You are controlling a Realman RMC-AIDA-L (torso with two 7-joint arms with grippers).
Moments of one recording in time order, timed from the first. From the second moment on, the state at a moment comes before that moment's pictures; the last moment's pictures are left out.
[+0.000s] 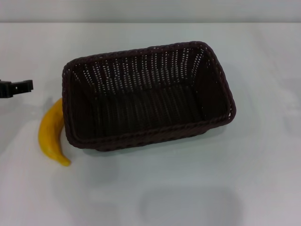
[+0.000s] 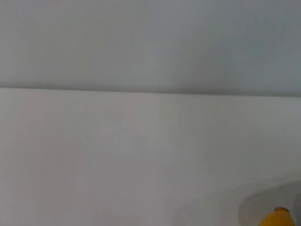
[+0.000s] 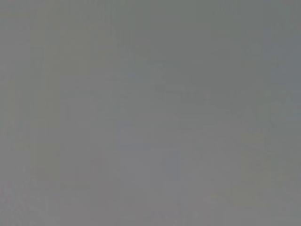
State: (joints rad) left arm -0.11 -2.08 1.18 1.54 -0.77 -1.07 0.53; right arm 0.30 1.98 -1.04 -0.42 2.62 1.03 -2.16
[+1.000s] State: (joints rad) left arm -0.12 -2.07 1.16 1.61 -0.65 -1.30 0.55; right arm 0.30 2.00 -1.05 -0.43 2.57 1.06 -2.11
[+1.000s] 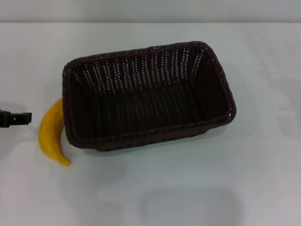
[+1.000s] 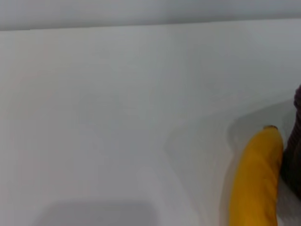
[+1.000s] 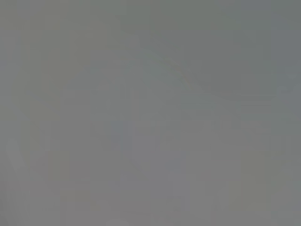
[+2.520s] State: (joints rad) left arm -0.24 -2.08 1.16 1.41 -0.71 -1.23 0.68; right arm 0.29 2.00 -1.05 -0.43 2.54 1.08 -2.10
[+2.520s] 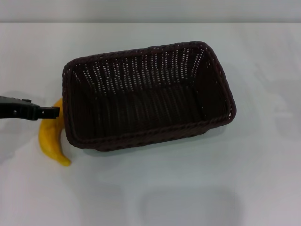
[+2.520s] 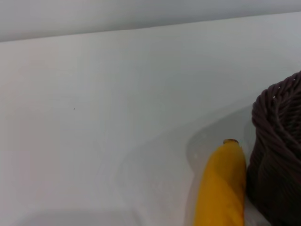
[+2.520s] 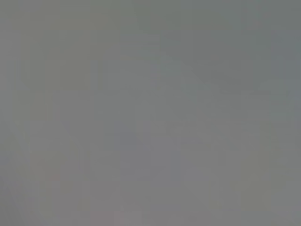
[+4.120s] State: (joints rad) left arm -0.25 -2.08 1.19 1.28 -0.79 -1.16 0.73; right arm 0.29 2.00 -1.06 -0.43 2.54 1.09 -2.09
